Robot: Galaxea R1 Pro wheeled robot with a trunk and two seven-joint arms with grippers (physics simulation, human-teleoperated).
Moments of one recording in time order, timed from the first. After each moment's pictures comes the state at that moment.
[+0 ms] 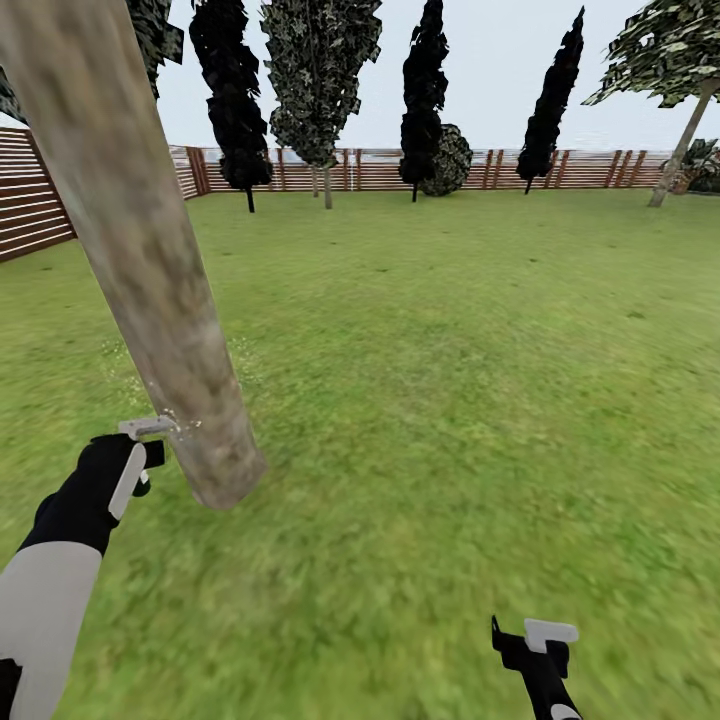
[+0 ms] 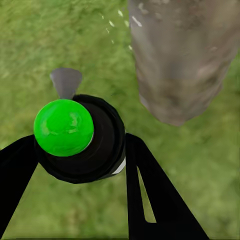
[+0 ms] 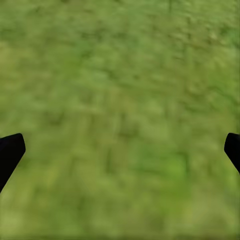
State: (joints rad) left arm -0.84 0.24 0.12 -0.94 0.16 0.80 0.31; right arm -0.52 -0.07 0.07 -0.04 -0.11 -0.58 -0.15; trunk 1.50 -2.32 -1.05
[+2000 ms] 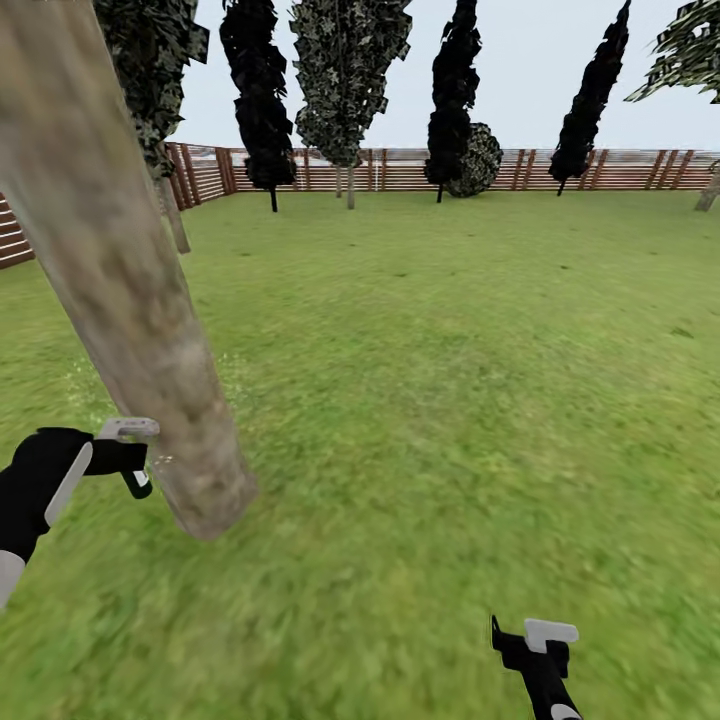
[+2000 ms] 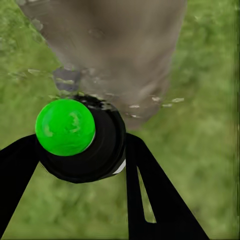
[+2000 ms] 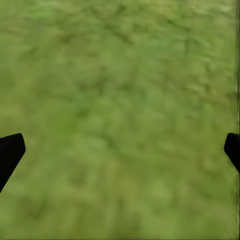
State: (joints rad) left arm -0.83 0.47 -0.05 -0.99 0.15 0.93 -0.18; right arm -0.52 -0.07 0.07 -0.04 -0.11 -0.58 -0.15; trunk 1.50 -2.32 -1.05
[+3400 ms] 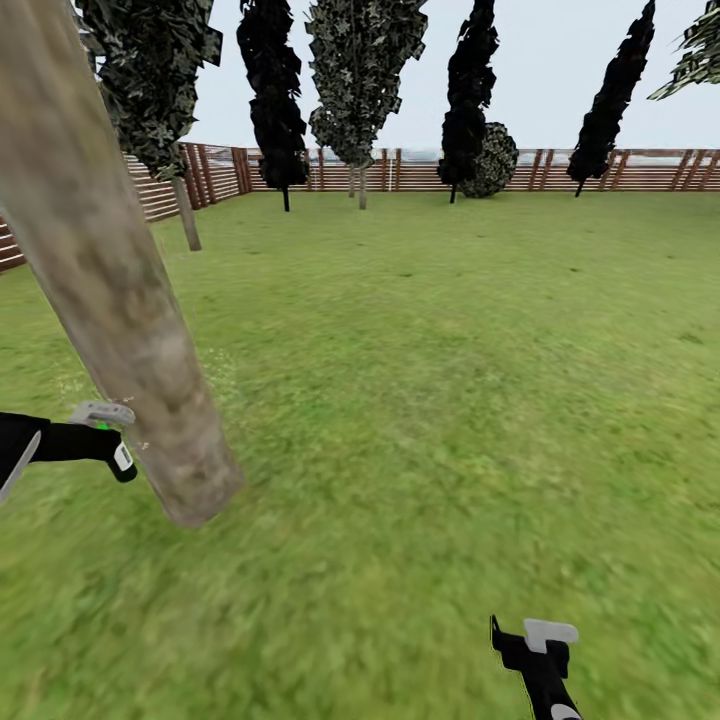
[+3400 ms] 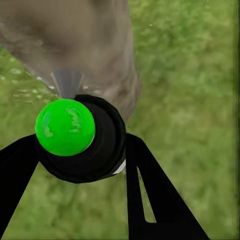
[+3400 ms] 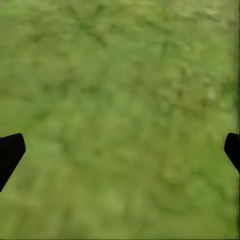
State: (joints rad) left arm -0.84 0.61 -0.05 -1.08 0.00 0.92 -0.53; right arm -0.52 -0.07 0.07 -0.04 -0.11 -0.58 -0.15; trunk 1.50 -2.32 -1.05
